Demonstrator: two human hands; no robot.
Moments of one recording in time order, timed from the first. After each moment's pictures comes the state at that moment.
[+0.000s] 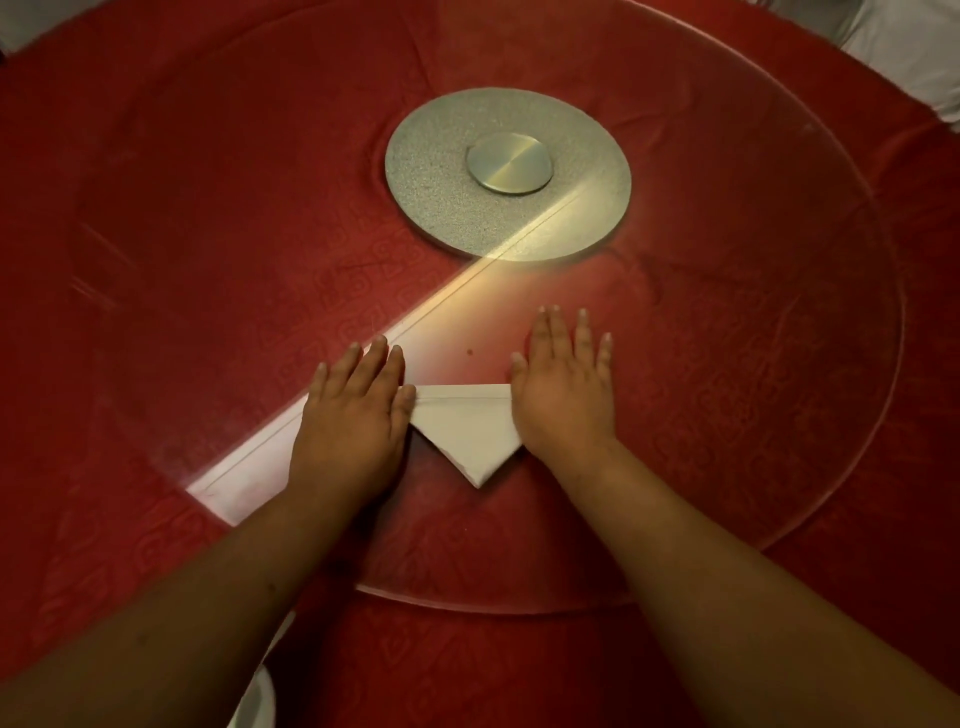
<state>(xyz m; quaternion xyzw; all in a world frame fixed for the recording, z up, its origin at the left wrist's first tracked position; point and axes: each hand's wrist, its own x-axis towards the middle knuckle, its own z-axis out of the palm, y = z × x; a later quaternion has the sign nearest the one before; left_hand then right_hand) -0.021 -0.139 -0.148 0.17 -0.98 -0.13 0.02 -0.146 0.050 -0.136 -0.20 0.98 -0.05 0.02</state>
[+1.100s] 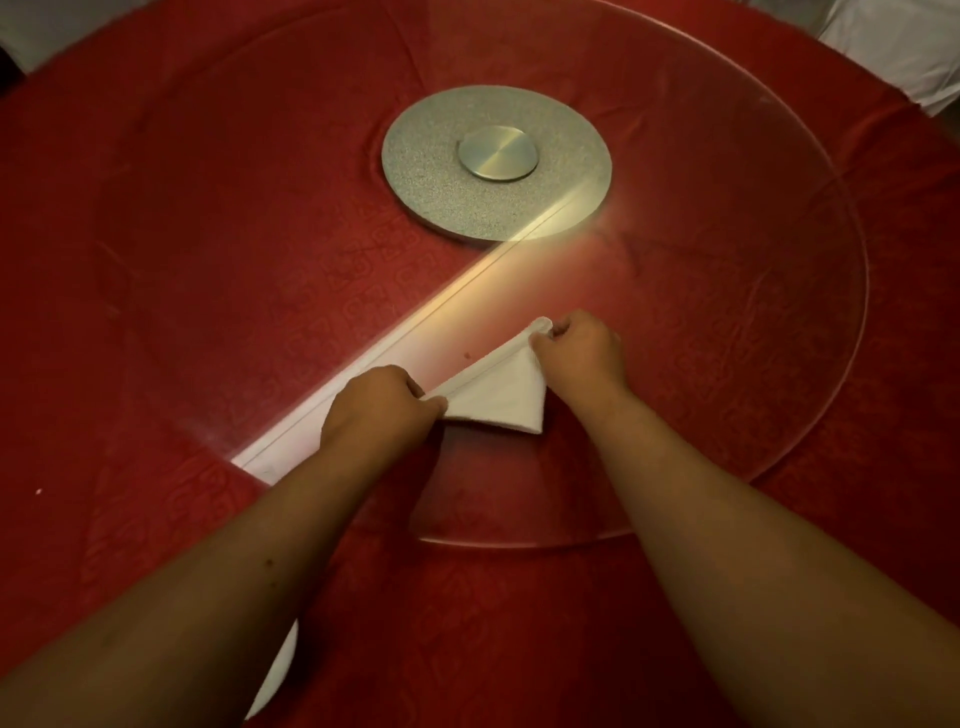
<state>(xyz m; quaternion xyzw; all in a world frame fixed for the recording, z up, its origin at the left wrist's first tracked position) -0.016 -0.099 -0.093 0.33 -0.90 -0.27 -0.13 -0.149 0.078 -0.110 -0.03 0.95 -0.29 0.06</state>
